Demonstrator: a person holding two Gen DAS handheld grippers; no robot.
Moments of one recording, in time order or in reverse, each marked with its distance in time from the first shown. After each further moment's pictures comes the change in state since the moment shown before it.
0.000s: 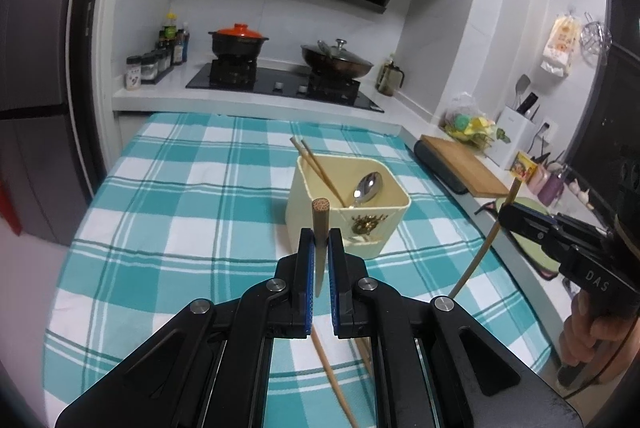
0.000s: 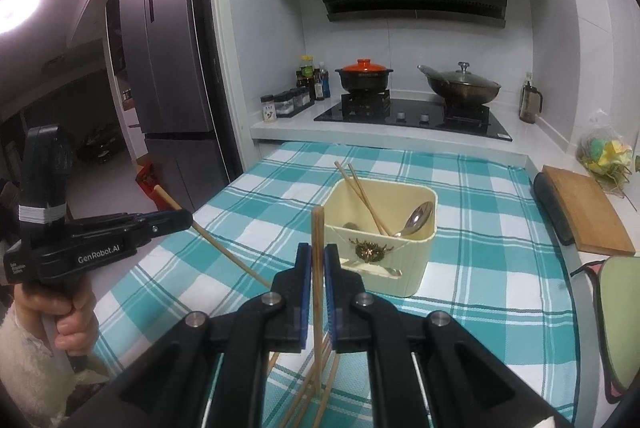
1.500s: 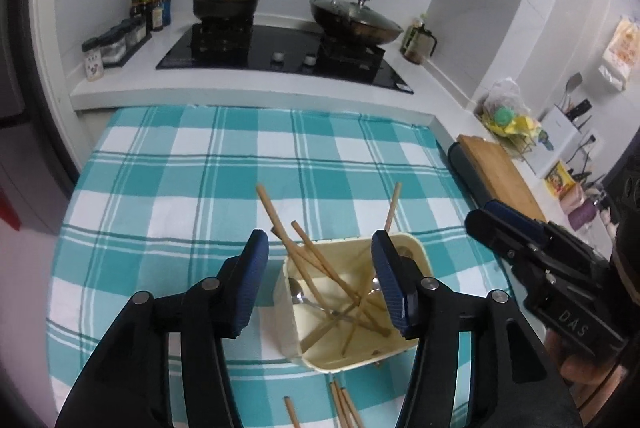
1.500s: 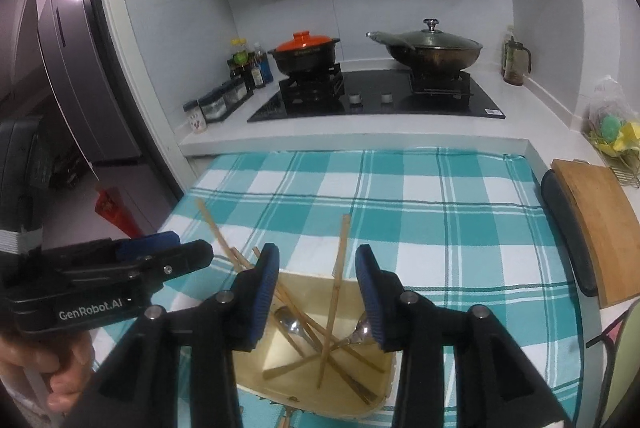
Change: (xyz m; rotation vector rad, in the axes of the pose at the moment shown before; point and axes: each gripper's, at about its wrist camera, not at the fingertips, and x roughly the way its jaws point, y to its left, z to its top) left arm 0.168 -0.009 0.146 -0.025 0.210 0.061; right arm 0.166 -0.105 0.119 0.169 0.123 -0.076
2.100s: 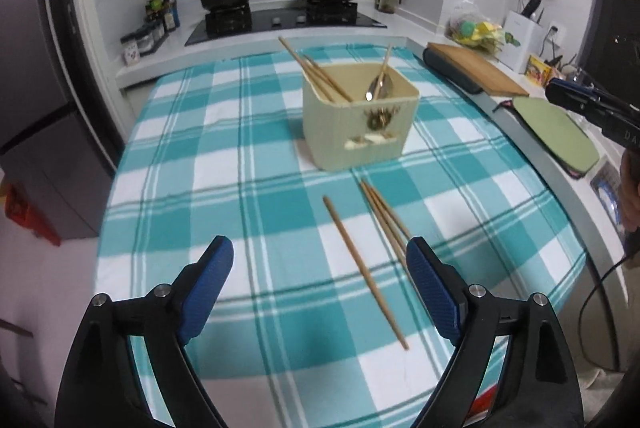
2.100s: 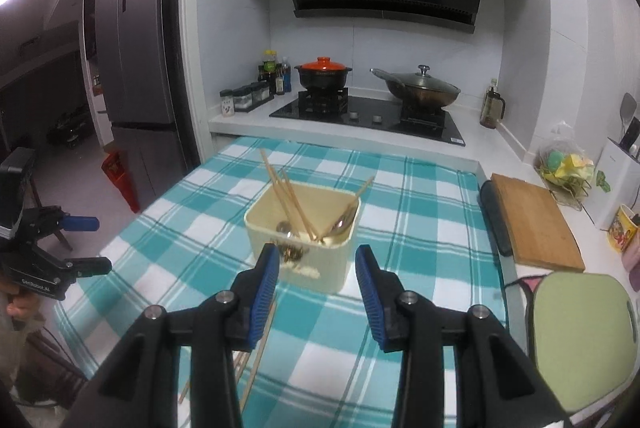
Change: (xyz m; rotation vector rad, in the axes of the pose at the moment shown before) left arm -0.131 0.007 -0.244 0.178 0.048 0.068; right arm -0.187 0.018 -0.135 -0.201 -0.068 -0.069
